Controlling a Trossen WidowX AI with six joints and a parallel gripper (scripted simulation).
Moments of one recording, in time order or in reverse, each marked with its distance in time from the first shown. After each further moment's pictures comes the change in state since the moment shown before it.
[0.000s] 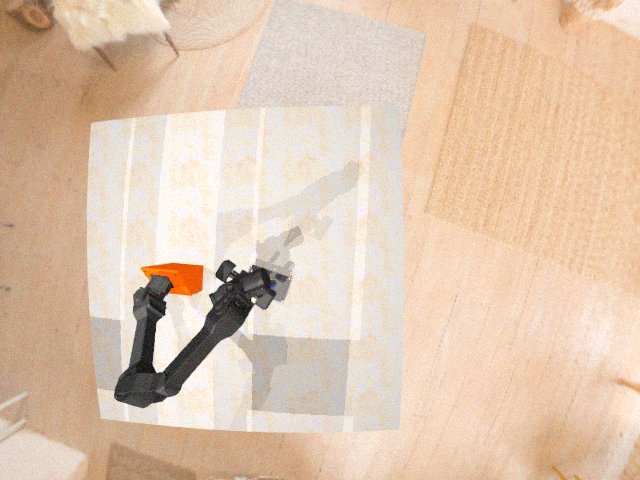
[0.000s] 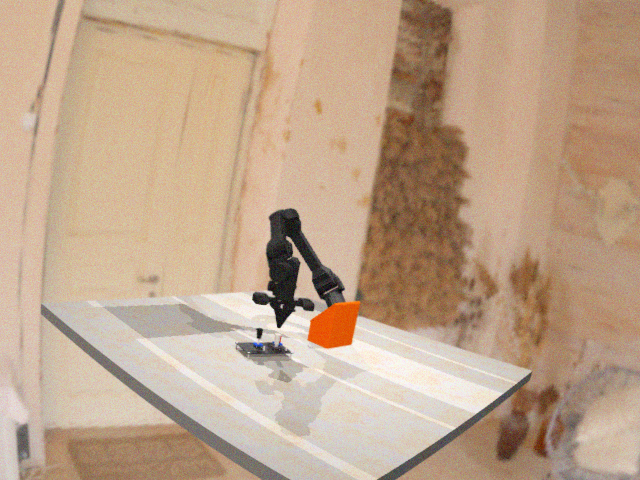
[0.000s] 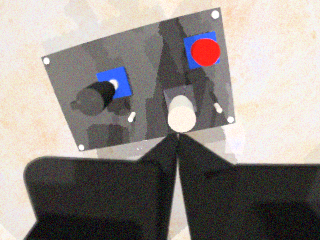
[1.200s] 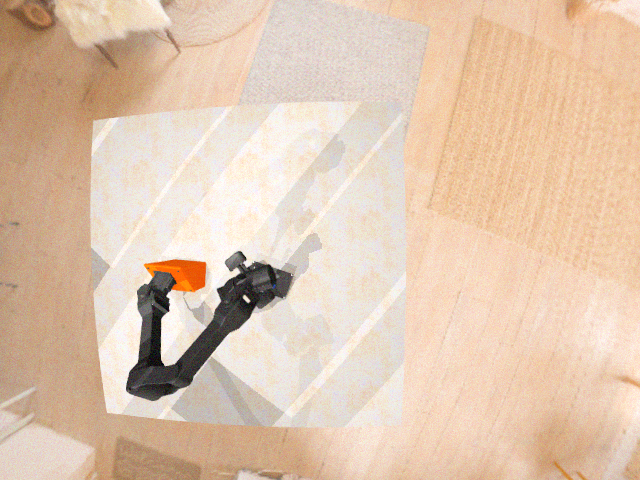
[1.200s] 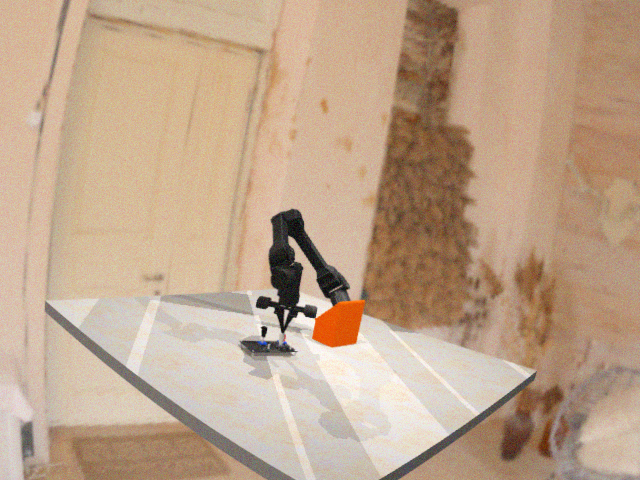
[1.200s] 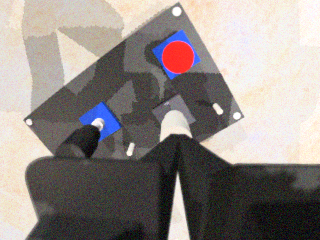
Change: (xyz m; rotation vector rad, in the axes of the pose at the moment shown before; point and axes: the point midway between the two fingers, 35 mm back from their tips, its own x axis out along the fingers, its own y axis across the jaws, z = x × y) arm 0.023 -0.003 0.004 0.346 -0.031 -0.031
